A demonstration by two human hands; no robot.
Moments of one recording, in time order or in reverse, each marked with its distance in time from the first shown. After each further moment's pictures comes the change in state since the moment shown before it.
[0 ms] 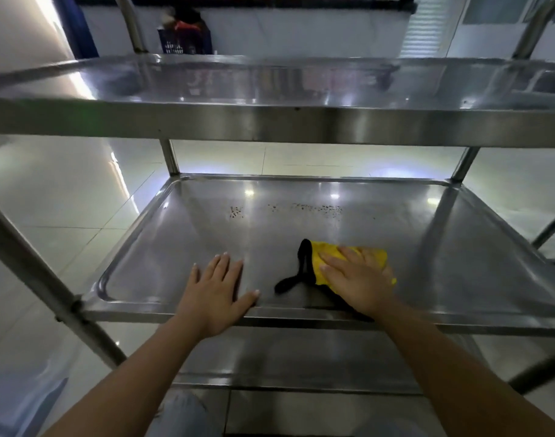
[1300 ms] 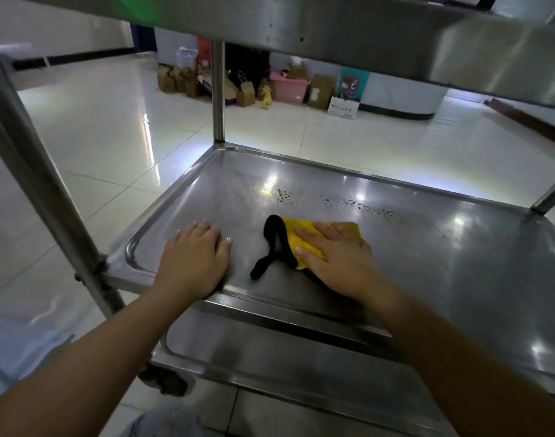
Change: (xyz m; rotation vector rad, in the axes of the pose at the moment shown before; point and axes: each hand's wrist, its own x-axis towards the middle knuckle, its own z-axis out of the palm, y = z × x) left_hand 0.000 -0.089 -0.024 -0.220 0.218 -0.289; right_hand 0.072 -0.119 0.042 -0.174 -0.041 -0.333
